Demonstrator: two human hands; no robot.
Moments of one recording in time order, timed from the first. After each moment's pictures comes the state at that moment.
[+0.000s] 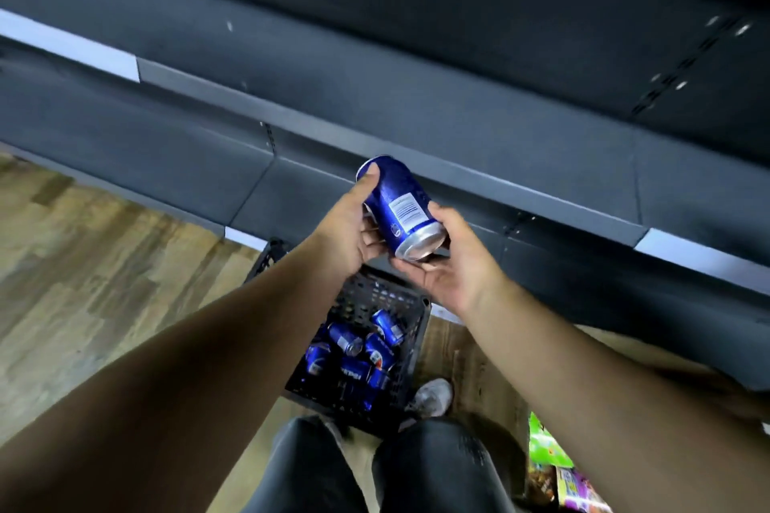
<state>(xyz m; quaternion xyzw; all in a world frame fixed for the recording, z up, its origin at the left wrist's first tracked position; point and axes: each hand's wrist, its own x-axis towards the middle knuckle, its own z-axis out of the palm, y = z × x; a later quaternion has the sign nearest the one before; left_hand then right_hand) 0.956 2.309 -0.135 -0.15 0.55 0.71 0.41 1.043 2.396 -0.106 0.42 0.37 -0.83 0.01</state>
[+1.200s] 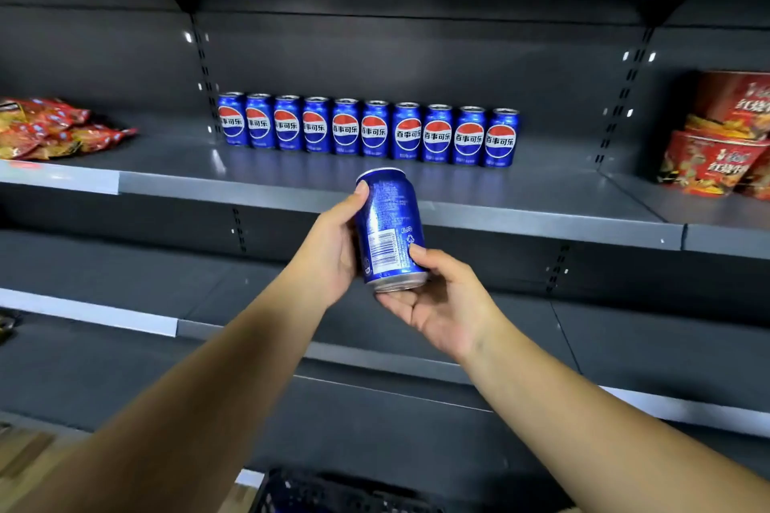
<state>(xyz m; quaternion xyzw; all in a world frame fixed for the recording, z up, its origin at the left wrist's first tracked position) 0.932 2.290 0.144 0.21 0.49 0.79 0.30 1.027 2.385 0.116 0.13 0.42 -0.89 -0.09</state>
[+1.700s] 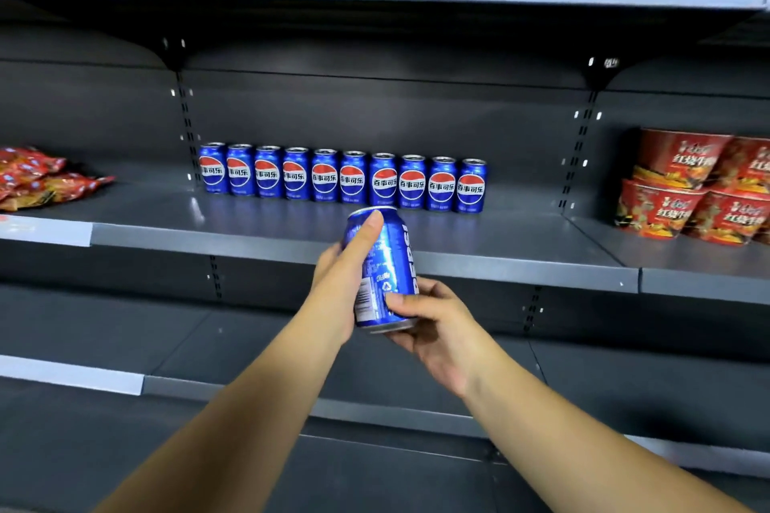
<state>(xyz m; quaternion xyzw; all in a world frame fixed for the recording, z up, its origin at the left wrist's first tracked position) 0.949 2.317 0.165 0.17 0.52 0.80 0.23 1.036 2.397 0.140 0.13 0.50 -0.84 -0.16</state>
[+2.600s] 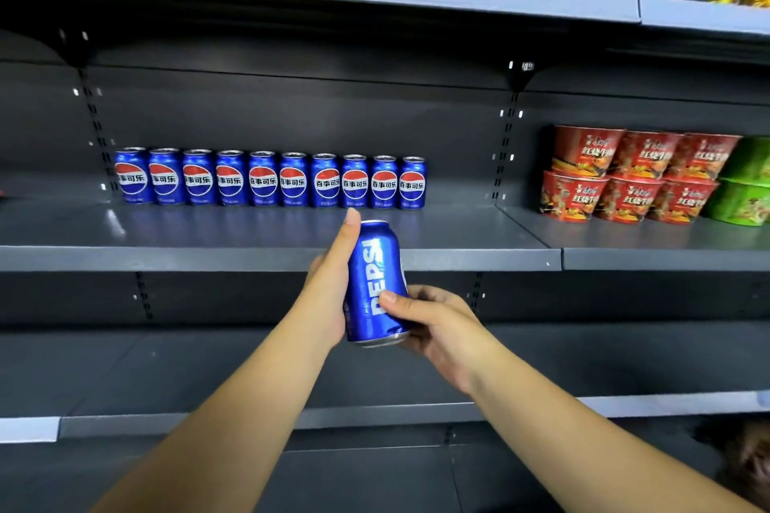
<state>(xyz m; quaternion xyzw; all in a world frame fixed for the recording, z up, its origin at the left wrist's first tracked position) 0.969 2.344 0.165 0.19 0.51 0.76 0.35 1.082 2.413 0.148 0.18 0.57 -0.77 -0.20</state>
